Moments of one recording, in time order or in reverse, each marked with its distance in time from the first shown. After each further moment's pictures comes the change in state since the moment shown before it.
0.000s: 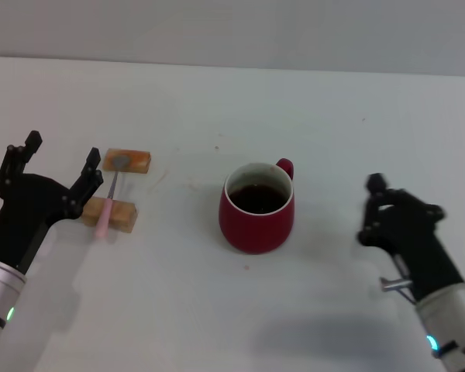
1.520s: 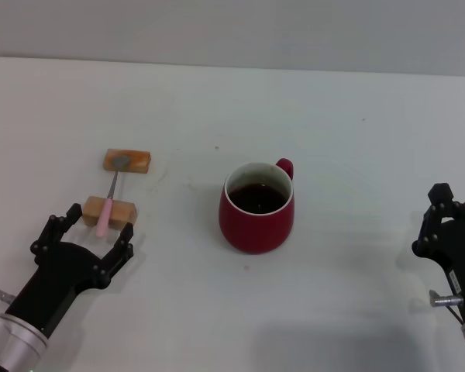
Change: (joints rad) left arm 0.075 0.001 0.169 0.005 -0.001 -0.091 -0.059; right arm -0.106 -0.002 0.029 -0.030 -0.002 -0.121 0.000
